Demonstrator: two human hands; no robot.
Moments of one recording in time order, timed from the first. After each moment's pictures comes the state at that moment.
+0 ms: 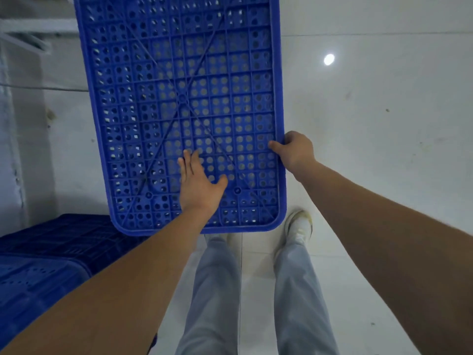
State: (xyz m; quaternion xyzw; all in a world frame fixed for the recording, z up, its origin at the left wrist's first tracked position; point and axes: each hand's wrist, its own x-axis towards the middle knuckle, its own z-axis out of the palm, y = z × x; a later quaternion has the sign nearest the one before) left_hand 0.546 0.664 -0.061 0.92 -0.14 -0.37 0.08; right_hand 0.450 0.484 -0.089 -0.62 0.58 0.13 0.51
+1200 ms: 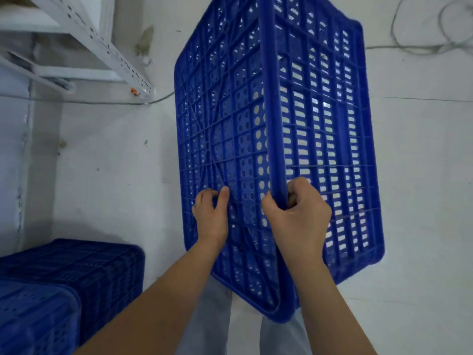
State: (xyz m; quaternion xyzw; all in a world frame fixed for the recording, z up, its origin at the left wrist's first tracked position) left_hand 0.522 0.618 -0.016 0.85 0.05 -0.37 0.38; right_hand 0.437 0.522 0.068 -0.73 0.54 -0.12 0.41
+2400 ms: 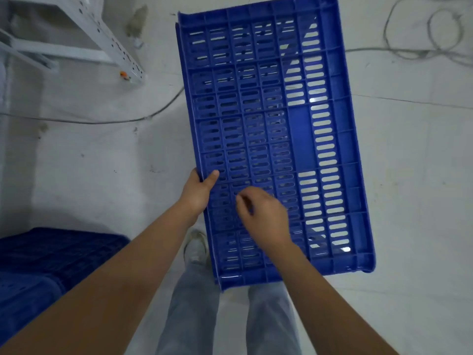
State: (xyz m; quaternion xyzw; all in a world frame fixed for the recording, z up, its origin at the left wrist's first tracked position) left_hand 0.568 0.617 -0.013 0.74 0.07 -0.50 0.43; right_hand 0.437 0.547 0.014 -0.84 0.37 0.03 0.39
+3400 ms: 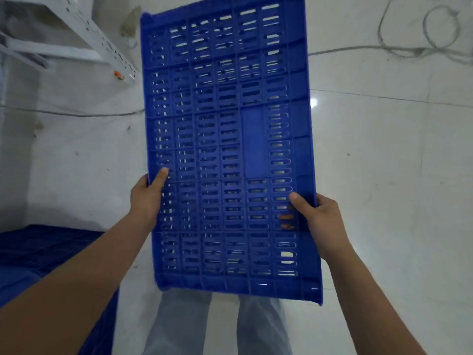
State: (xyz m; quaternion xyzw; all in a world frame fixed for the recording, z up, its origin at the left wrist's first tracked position) left_hand 0.575 0.654 -0.017 0.80 0.22 -0.36 0.43; right_hand 0.349 0.467 0.033 -0.45 0.56 -0.02 0.69
